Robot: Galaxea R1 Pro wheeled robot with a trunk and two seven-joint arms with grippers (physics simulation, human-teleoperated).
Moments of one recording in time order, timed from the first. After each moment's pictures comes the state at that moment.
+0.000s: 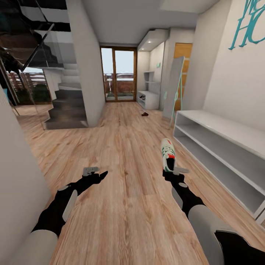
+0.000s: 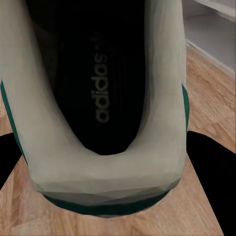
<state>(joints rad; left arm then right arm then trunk) -0.60 0.04 0.08 -0.97 0.17 0.30 -0.42 -0.86 0.06 -0.13 -0.39 0.02 -0.07 -0.13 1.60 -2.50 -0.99</state>
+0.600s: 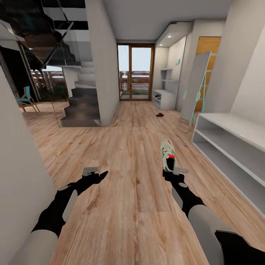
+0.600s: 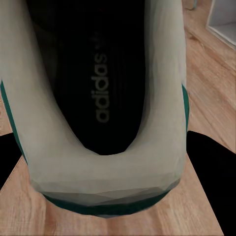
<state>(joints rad) -0.60 0.04 0.08 -0.97 0.18 0.30 -0.42 -0.86 0.06 -0.13 -0.39 0.02 -0.07 -0.13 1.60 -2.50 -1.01</state>
